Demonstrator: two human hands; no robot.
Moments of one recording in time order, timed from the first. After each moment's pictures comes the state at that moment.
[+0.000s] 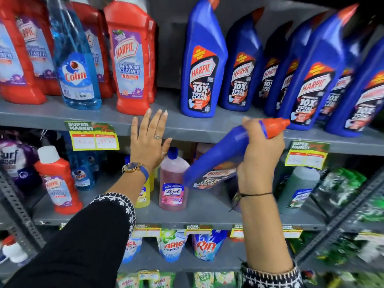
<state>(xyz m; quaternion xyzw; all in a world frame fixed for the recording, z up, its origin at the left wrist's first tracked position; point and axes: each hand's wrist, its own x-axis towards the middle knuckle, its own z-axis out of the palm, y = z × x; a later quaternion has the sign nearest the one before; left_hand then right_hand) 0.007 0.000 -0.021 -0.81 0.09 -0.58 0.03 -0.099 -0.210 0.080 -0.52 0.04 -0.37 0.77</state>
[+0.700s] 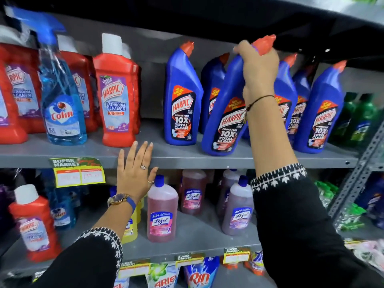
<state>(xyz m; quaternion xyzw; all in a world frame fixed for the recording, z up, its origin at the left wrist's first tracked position) 0.007 0.000 -0.020 -0.83 0.10 -0.56 0.00 -0.035 -0.235 0.255 -0.63 -0.02 -0.44 0.64</state>
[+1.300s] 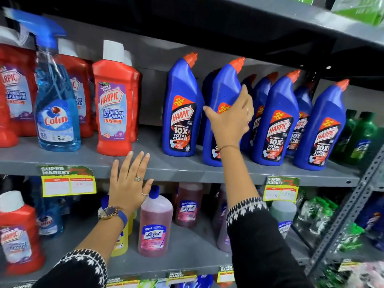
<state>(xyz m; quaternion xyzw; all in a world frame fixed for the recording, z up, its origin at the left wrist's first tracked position) 0.014 0.001 -0.025 -0.80 0.09 -0.59 0.00 0.021 -0.219 0.168 -0.79 0.06 -0.49 0.37</state>
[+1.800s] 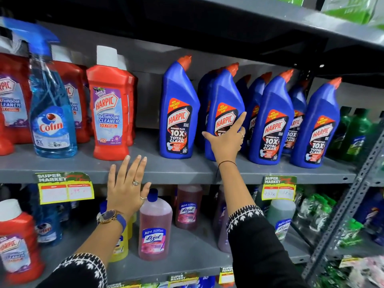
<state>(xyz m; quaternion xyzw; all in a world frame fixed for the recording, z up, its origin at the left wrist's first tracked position) 0.015 0.000 -0.026 -0.79 0.10 -0.61 0.01 0.038 -0.237 0.123 -0.79 0.11 -0.40 0.45</state>
